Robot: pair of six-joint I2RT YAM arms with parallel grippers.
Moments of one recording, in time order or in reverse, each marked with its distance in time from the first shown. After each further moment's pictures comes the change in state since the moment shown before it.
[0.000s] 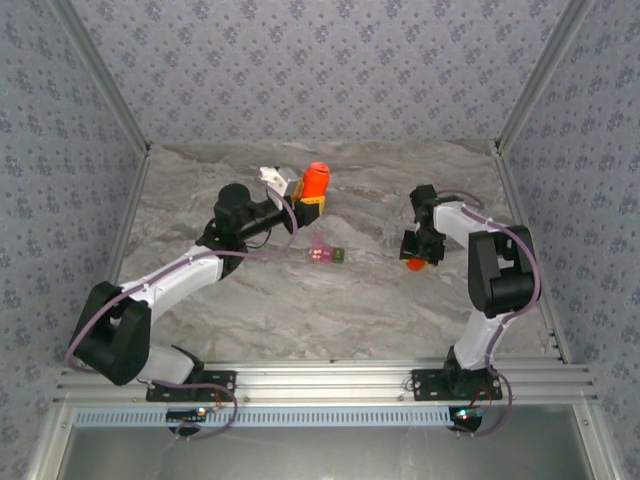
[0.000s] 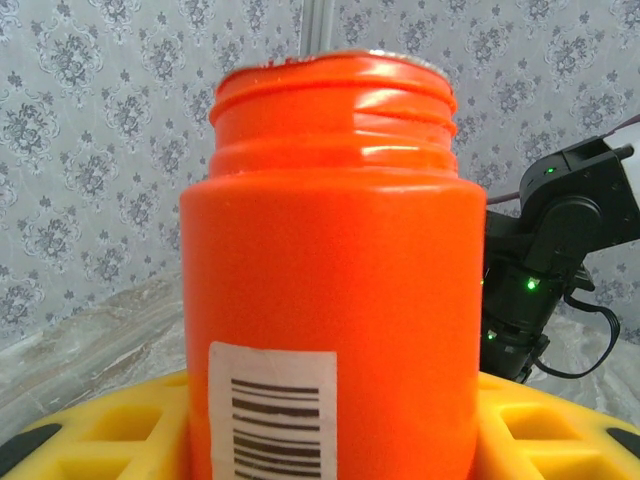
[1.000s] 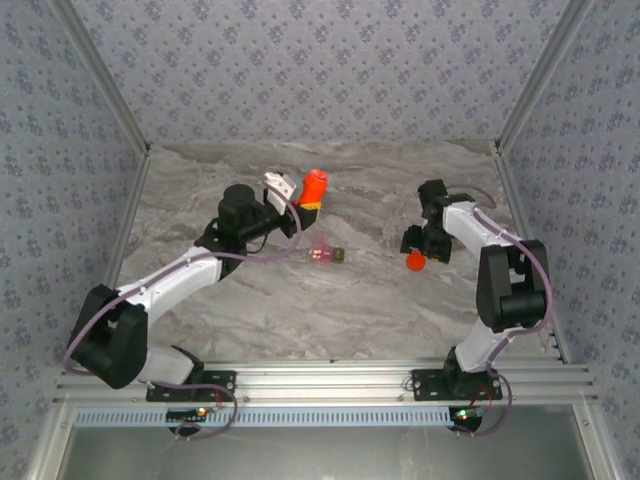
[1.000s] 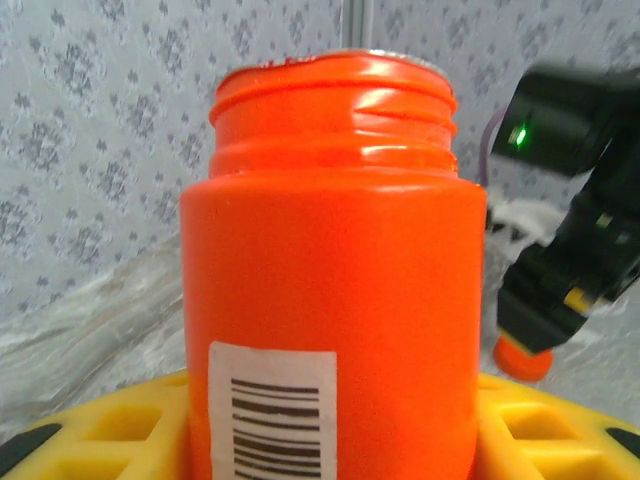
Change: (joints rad) left arm -0.006 -0.020 0.005 -0.157 -0.100 0.137; right arm -0.023 -0.098 0.001 -0.053 0.001 0.019
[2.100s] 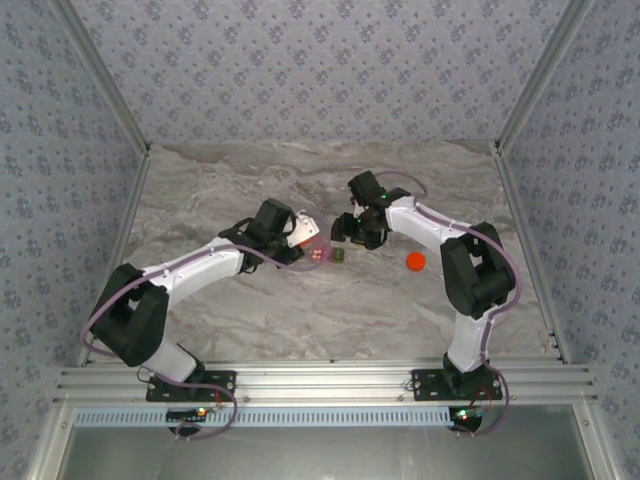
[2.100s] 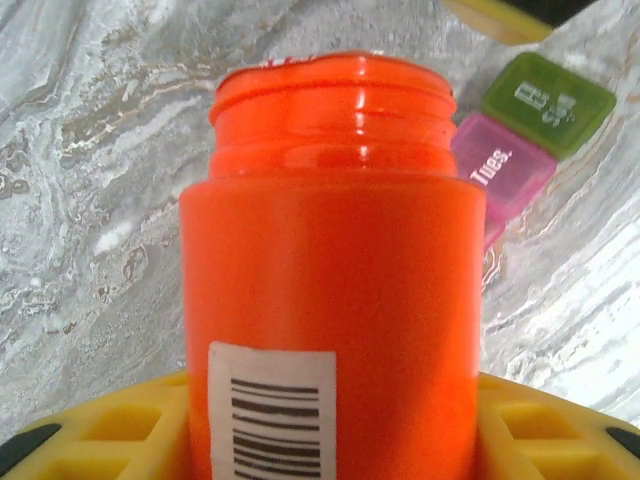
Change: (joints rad) left arm -0.105 0.140 0.101 -0.673 -0.436 0.439; right arm 0.354 0.159 0.214 0.206 -0.215 0.216
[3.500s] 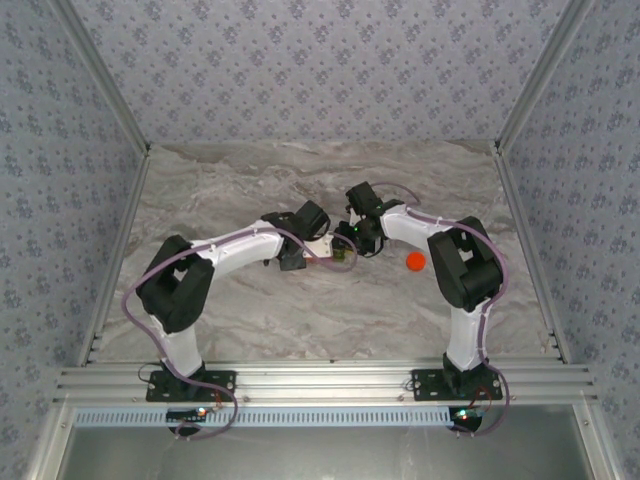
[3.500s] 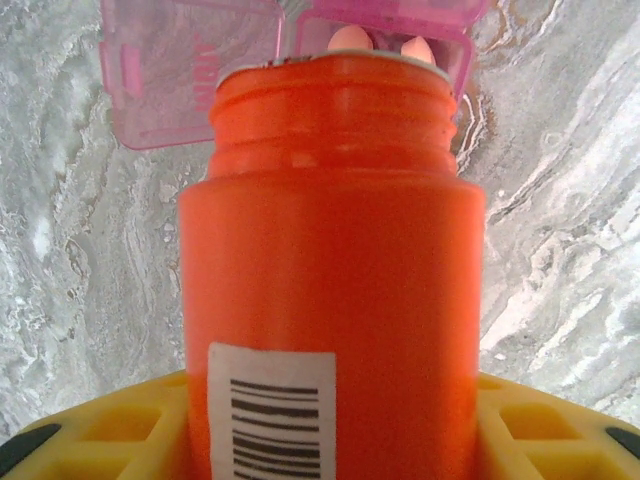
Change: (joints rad) left arm -0.107 0.295 0.298 -0.402 -0.262 0.264; right arm 0.013 0.082 -0.085 0.182 -0.073 0.002
